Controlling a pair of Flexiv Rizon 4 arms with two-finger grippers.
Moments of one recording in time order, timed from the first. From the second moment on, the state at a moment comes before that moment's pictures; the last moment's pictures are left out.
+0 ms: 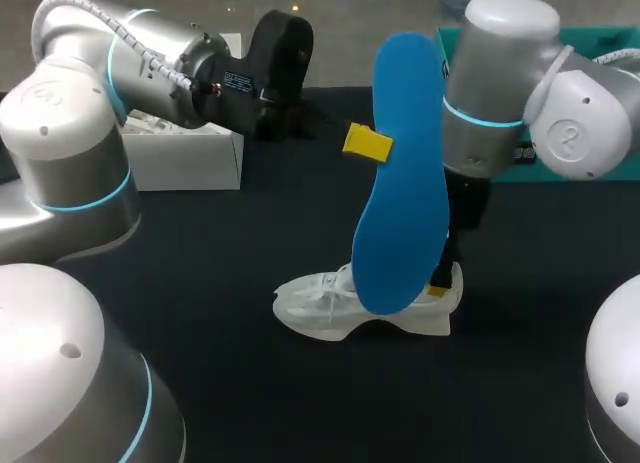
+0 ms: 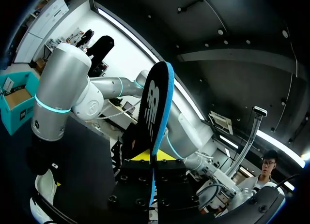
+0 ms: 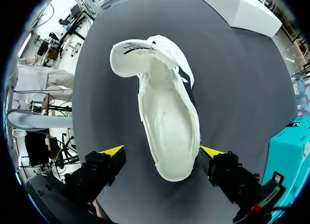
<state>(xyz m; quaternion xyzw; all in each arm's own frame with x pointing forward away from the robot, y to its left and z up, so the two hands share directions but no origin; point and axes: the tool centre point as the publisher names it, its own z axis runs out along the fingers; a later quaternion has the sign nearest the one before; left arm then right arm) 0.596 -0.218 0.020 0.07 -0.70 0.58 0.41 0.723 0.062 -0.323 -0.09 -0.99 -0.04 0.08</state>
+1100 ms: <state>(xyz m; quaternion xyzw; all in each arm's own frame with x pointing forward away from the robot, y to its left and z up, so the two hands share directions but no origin) 0.596 -0.218 0.020 0.07 -0.70 0.58 0.41 0.785 0.115 -0.370 -0.05 -1.00 -0.02 0.07</state>
